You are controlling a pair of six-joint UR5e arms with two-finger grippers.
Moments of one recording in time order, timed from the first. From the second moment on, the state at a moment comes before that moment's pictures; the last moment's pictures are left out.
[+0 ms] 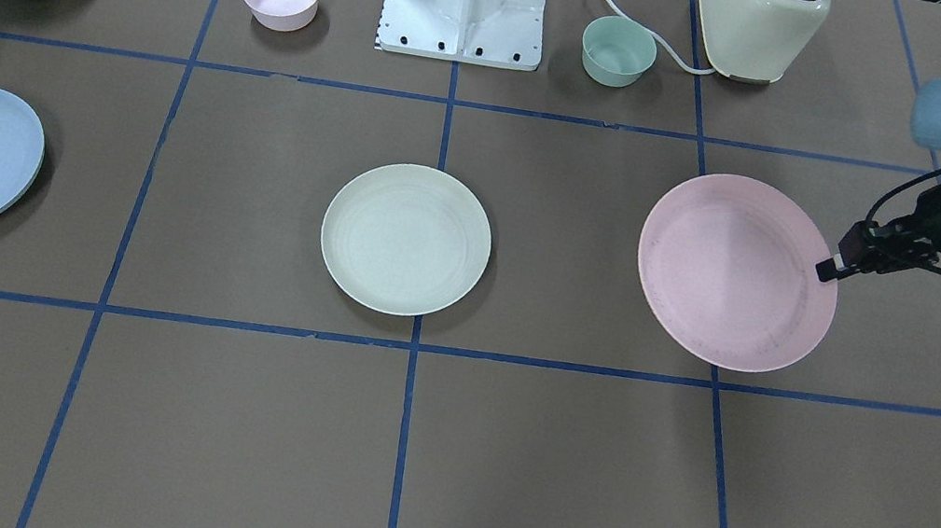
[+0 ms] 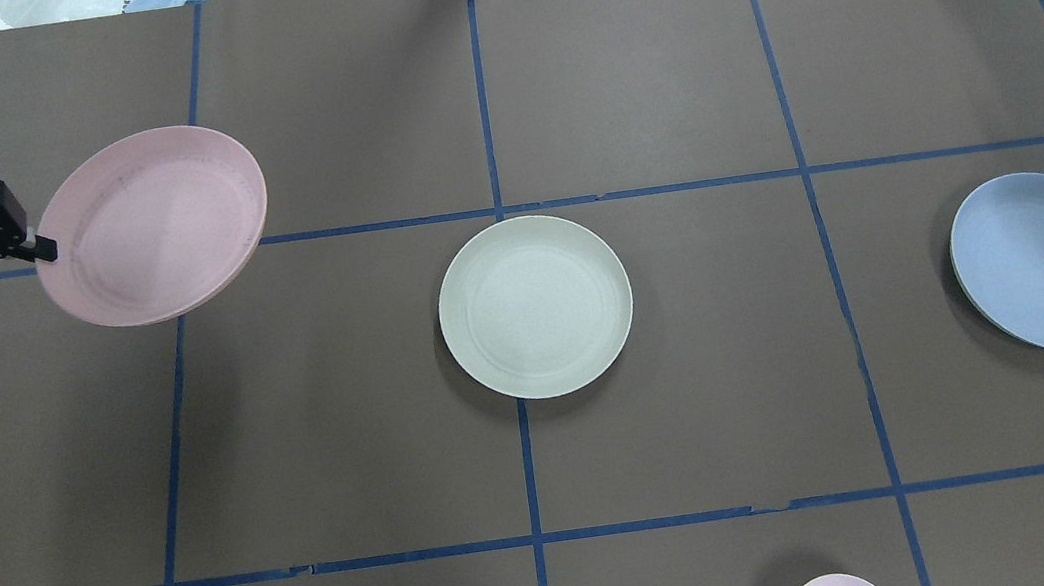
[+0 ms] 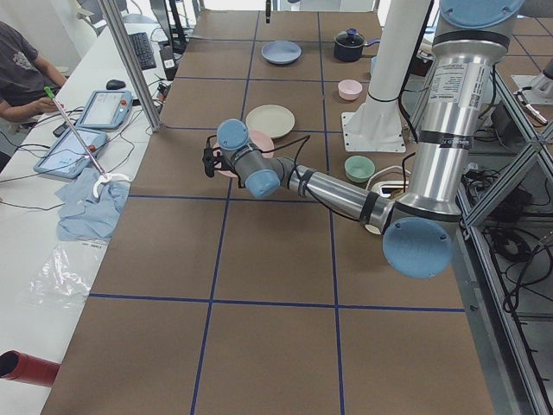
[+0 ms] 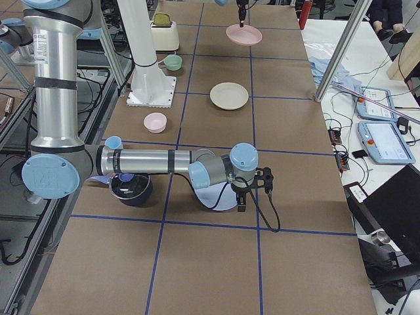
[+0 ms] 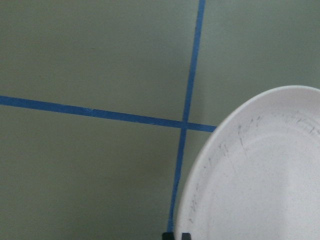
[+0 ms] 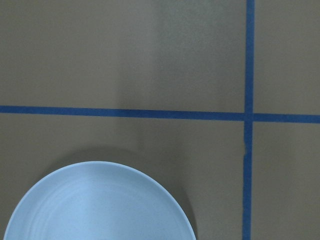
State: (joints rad) left arm -1.11 -1.75 -1.76 -2.09 -2.50 -1.14; right arm 1.36 -1.63 1.59 -1.19 2.38 0.36
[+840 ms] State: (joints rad) left arm -0.78 -1.93 -1.79 -2.08 -2.28 -1.51; right arm 1.22 -1.68 1.37 -0.76 2.33 0.50
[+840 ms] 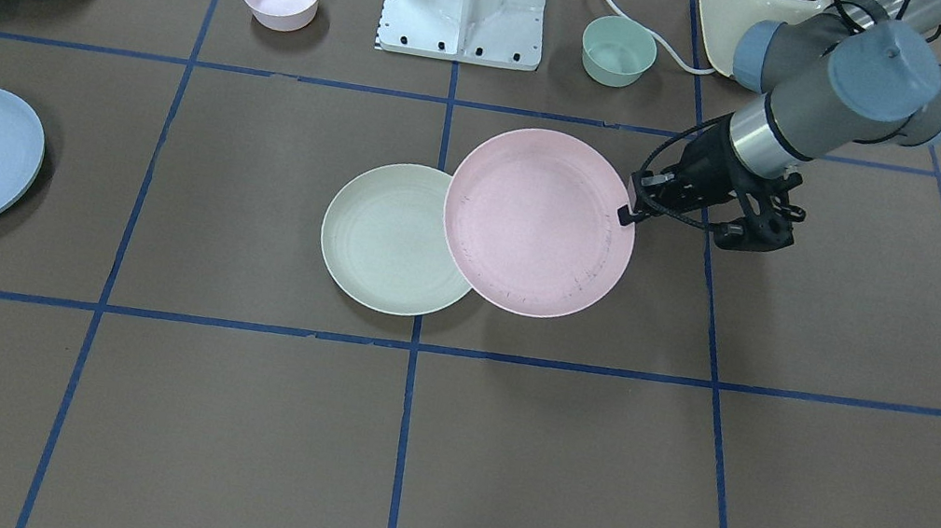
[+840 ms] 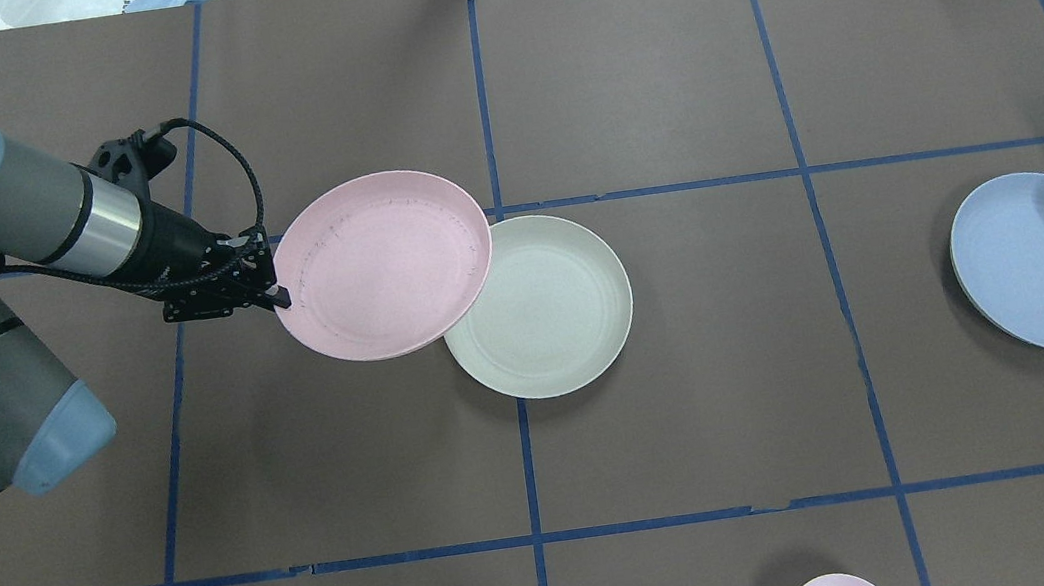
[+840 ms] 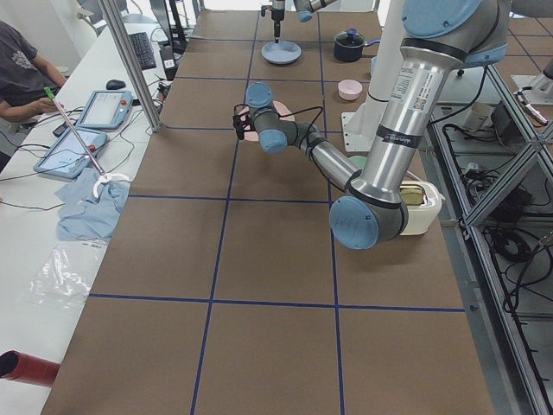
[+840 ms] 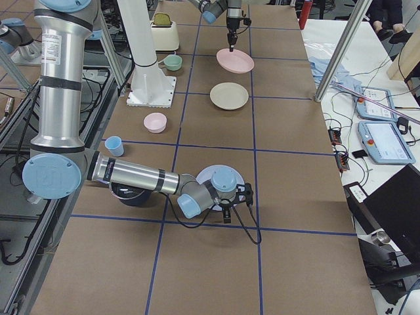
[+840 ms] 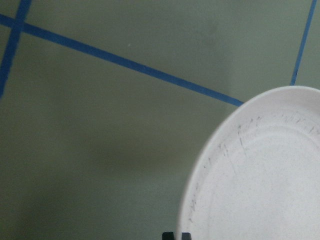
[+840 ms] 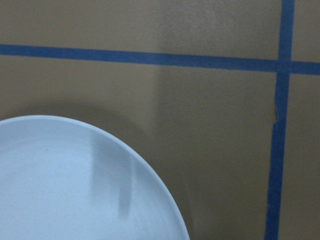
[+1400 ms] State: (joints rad) left arm -0.76 -1.94 -1.78 -2.08 -2.25 -1.52; right arm 1.22 -1.68 1.35 -0.74 2.34 0.52
